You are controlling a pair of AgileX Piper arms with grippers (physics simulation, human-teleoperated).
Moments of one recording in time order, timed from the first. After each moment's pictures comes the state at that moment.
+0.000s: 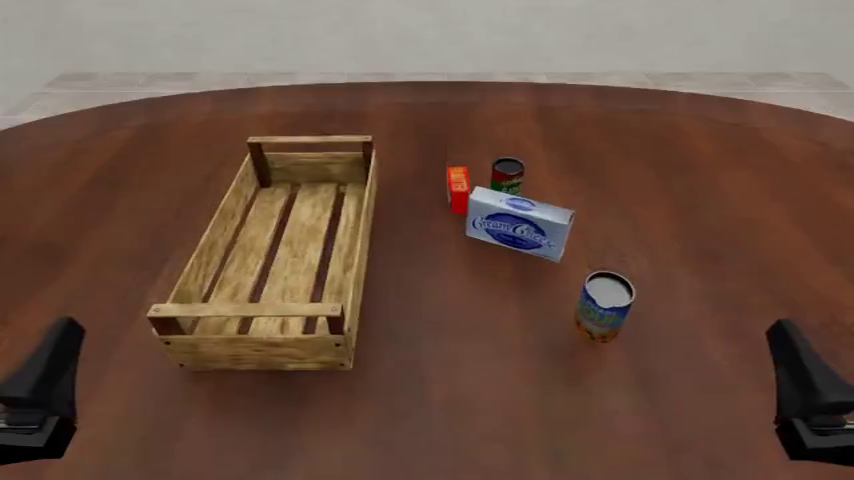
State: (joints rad) left arm 0.00 0.00 0.00 0.00 0.00; right arm 0.00 0.00 0.00 0.01 -0.01
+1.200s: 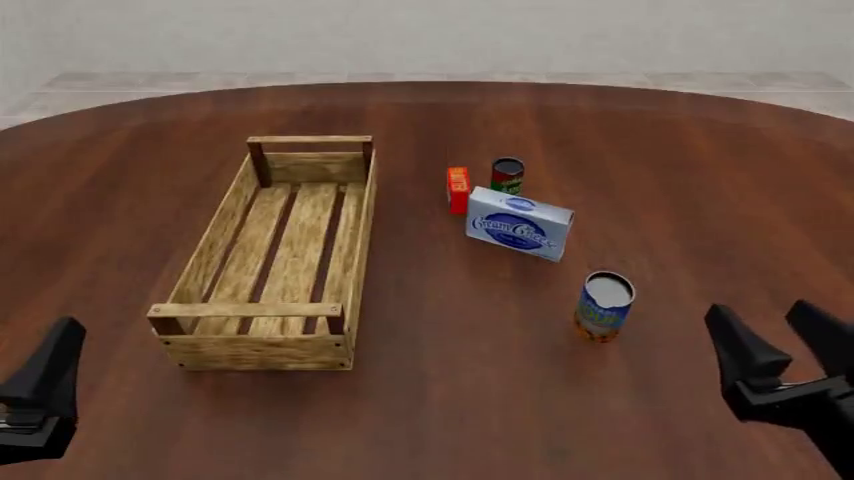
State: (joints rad) left arm 0.00 0.00 0.00 0.00 0.00; right arm 0.10 0.43 0.00 -0.28 0.06
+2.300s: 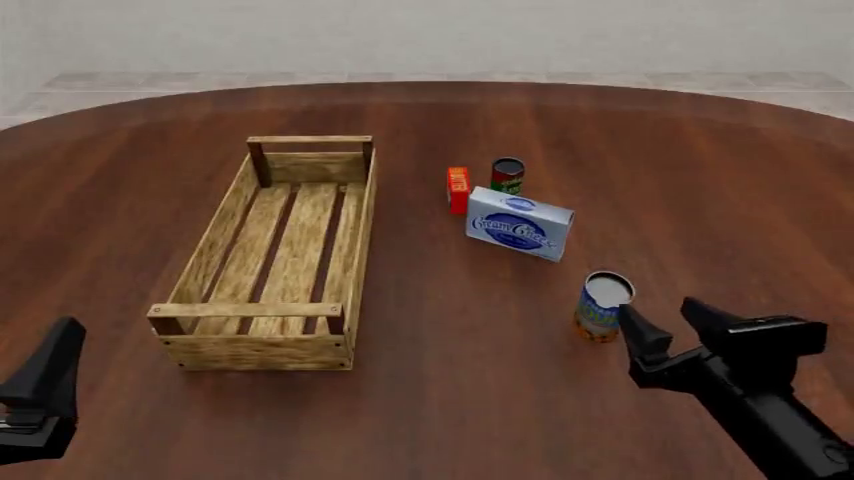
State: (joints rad) left arm 0.00 0.00 0.00 0.00 0.00; right arm 0.19 1.48 0.00 -1.19 0.06
